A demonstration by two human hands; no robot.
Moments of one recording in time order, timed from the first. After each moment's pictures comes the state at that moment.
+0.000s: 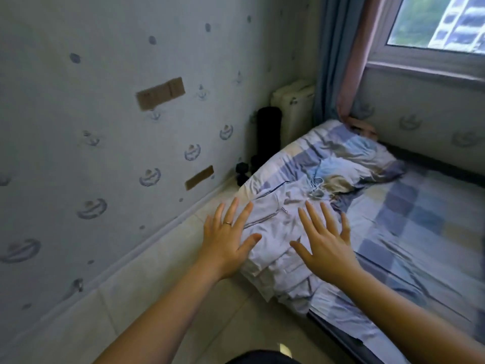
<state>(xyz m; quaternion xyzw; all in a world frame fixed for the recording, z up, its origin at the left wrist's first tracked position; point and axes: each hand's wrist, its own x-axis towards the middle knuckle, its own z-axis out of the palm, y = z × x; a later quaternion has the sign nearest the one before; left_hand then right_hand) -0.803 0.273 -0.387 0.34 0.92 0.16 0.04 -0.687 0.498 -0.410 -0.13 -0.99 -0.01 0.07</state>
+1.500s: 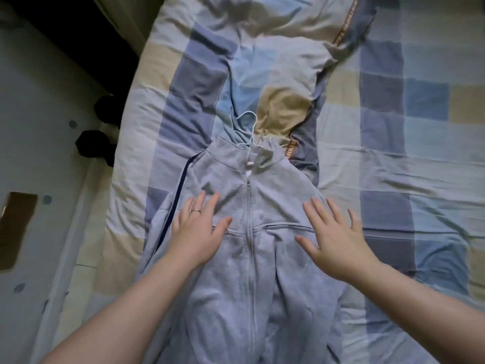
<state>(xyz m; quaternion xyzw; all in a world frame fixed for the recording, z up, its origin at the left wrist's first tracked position) -1.211 0.731 -0.767 0.42 0.84 0.00 0.34 -0.958 0.852 -0.751 -0.42 -0.85 0.17 -0.26</state>
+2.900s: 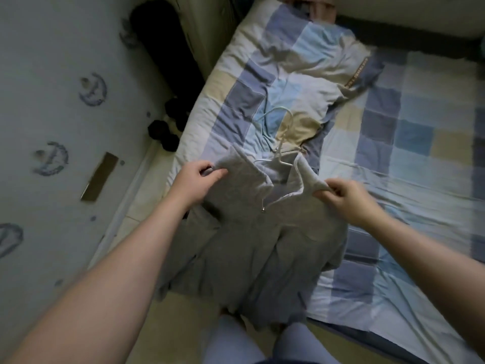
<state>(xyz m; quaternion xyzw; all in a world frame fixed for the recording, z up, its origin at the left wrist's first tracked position) -1.208 0.666 -0.557 0.31 0.83 0.35 0.31 -0.922 0.864 -0.578 -0.37 -0.83 0.41 -0.02</state>
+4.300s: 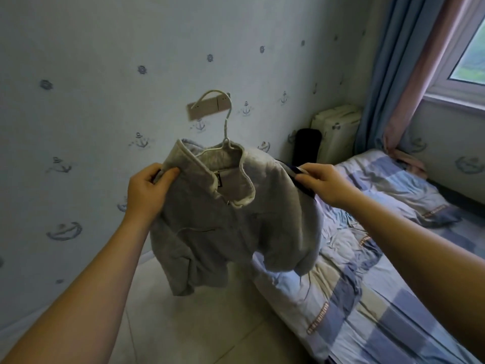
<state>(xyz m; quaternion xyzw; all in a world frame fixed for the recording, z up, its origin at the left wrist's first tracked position) -0.944 0.134 -0.279 0.14 0.81 0.52 -0.22 -0.872 0.506 -0.270 0.04 -0.92 0.38 0.09</state>
